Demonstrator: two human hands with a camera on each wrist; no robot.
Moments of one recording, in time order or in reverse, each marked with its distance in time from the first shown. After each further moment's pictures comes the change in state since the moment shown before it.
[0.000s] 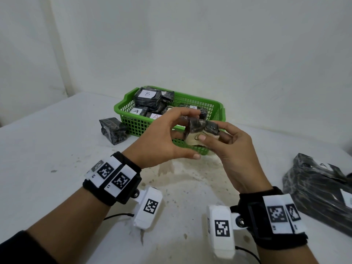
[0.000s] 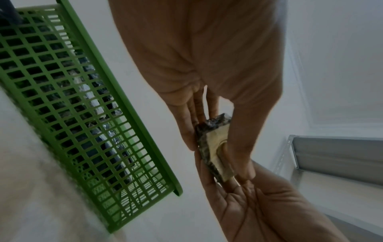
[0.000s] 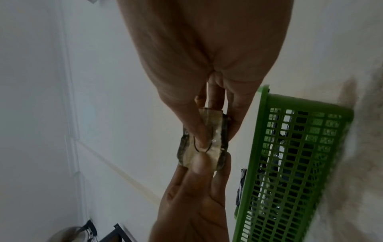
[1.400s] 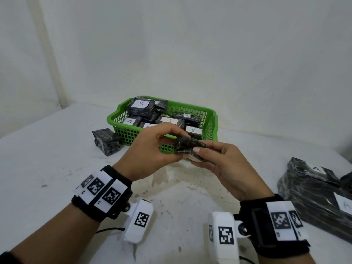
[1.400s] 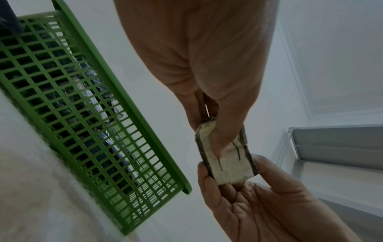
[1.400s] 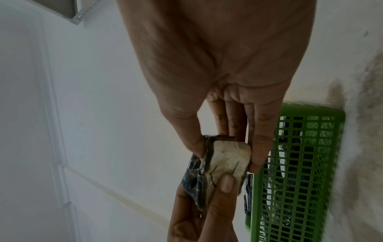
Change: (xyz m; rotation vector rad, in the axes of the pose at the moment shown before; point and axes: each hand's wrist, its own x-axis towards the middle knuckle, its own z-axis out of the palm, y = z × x) left_hand -0.002 0.001 0.000 0.174 0.054 0.108; right_hand 0.004 0.004 -0.016 0.073 -0.152 0.190
